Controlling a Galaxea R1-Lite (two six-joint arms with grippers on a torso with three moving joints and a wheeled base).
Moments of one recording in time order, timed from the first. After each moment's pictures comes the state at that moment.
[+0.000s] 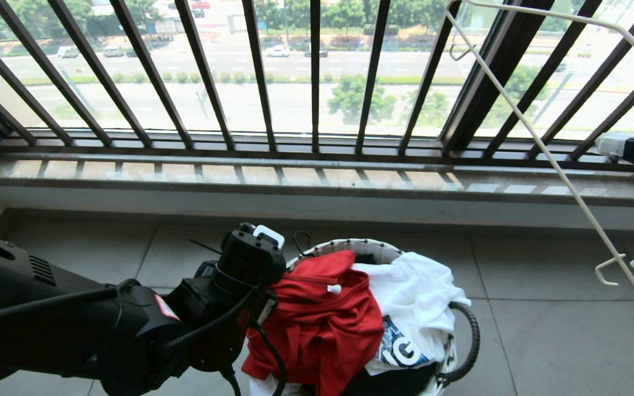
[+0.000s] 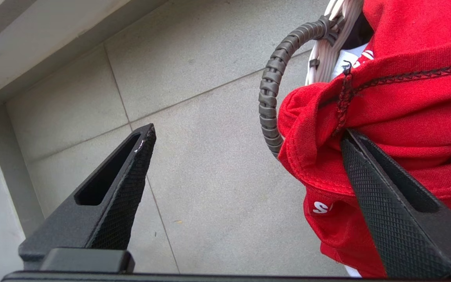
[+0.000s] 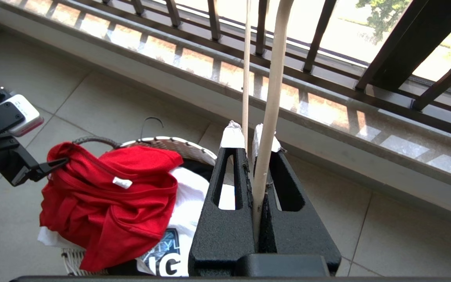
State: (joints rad) left arm -0.74 1.80 -0.83 -0.37 0.72 0.10; right arm 0.28 1.05 -0.97 -0.08 0.11 -0.11
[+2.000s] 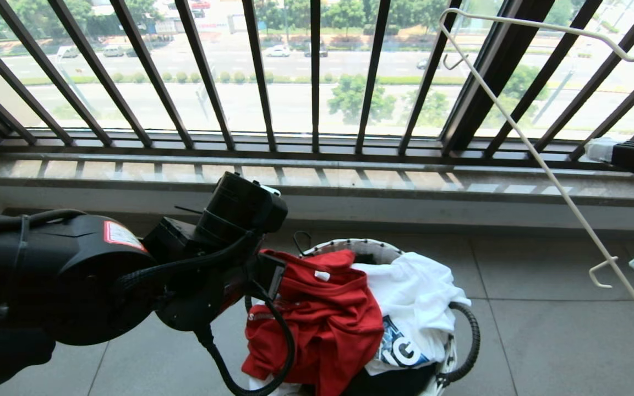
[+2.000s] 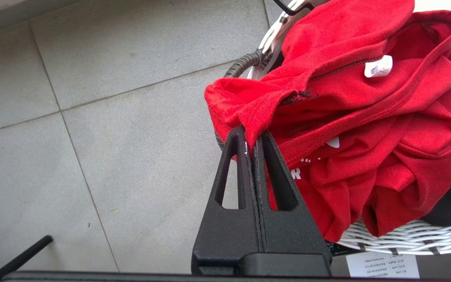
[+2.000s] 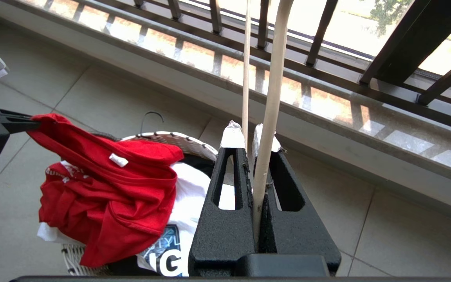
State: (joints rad) left arm -0.78 1.68 -1.10 0.08 0.56 -0.14; right arm 0.28 1.07 -0.97 -0.08 0.11 -0.11
